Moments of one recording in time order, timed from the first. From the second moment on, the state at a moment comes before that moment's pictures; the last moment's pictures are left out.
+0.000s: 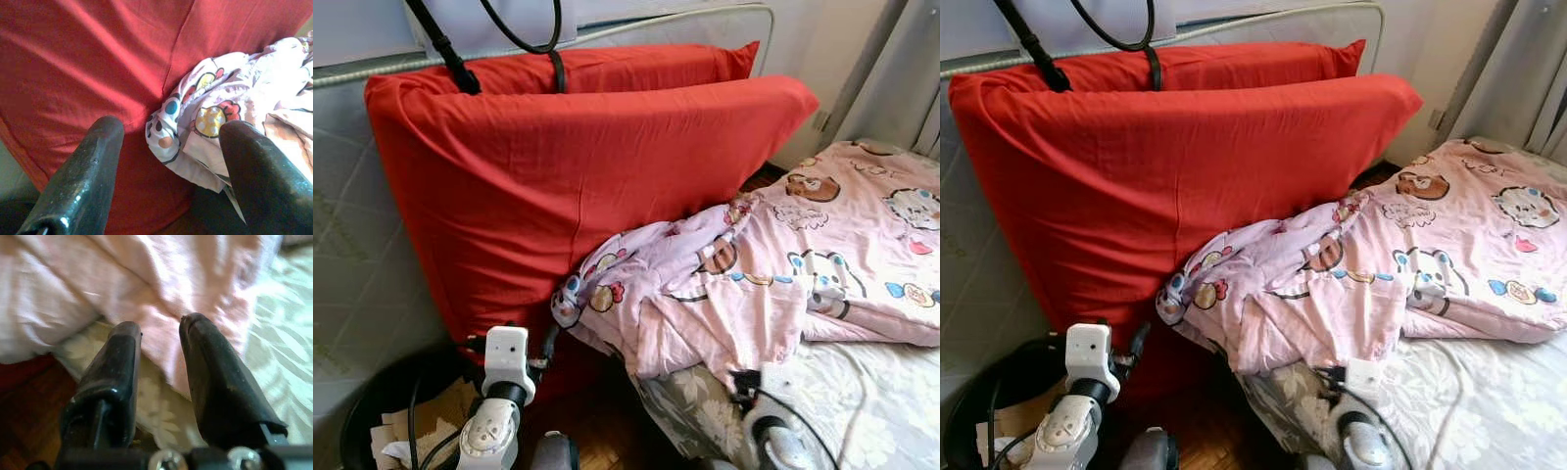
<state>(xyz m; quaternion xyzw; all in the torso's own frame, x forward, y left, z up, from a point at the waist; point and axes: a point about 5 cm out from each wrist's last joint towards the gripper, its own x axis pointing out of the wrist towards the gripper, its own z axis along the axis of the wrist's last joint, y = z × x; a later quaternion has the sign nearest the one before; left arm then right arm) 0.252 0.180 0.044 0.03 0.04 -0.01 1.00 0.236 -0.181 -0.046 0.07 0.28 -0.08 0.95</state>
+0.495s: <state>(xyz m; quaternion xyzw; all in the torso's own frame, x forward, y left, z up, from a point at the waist) 0.254 0.180 0.049 0.04 0.05 -0.01 1.00 0.257 -0.194 -0.033 0.07 0.28 -0.11 0.95</state>
